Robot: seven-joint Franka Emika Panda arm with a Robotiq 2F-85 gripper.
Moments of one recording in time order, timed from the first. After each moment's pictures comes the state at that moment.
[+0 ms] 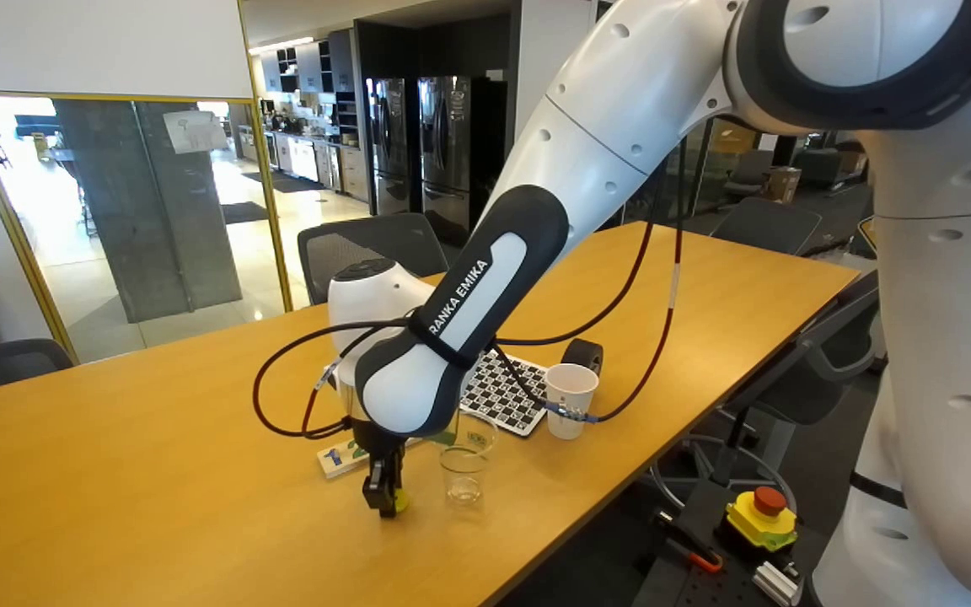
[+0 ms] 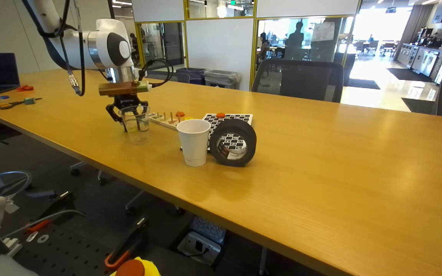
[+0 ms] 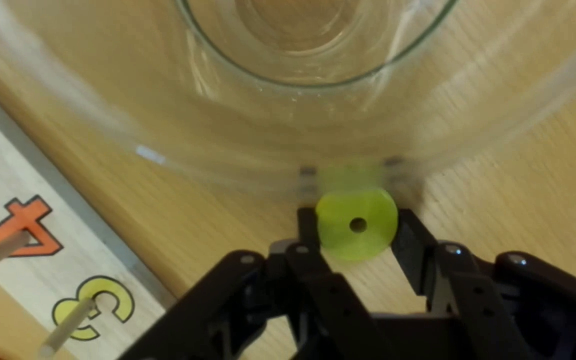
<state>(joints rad) 0.18 0.35 0.17 -2.22 -0.17 2.56 -0.25</state>
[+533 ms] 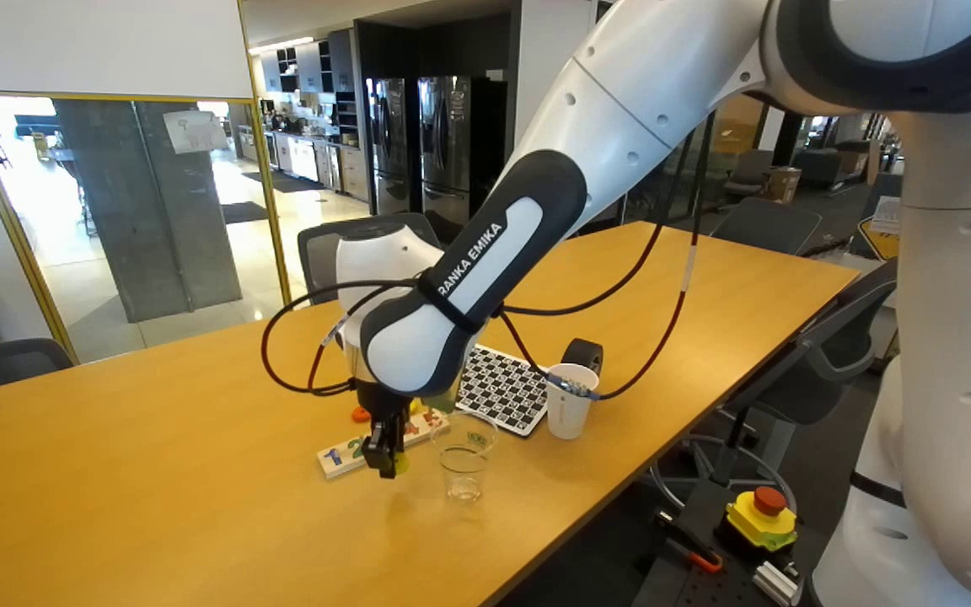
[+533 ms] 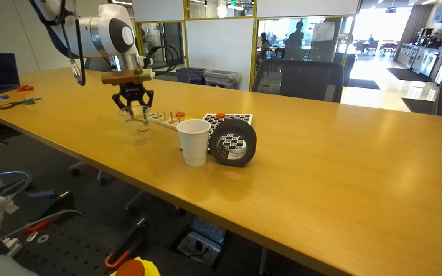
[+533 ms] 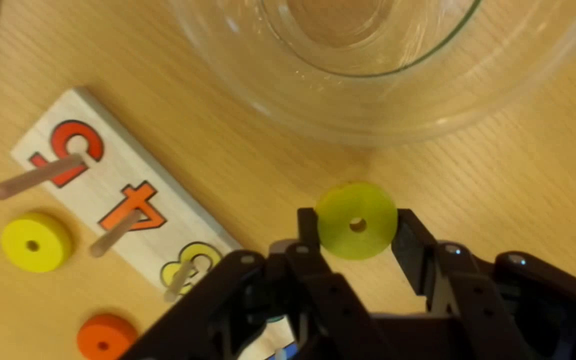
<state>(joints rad) 0.17 0.27 0.15 -2.22 -0.17 2.52 -0.19</state>
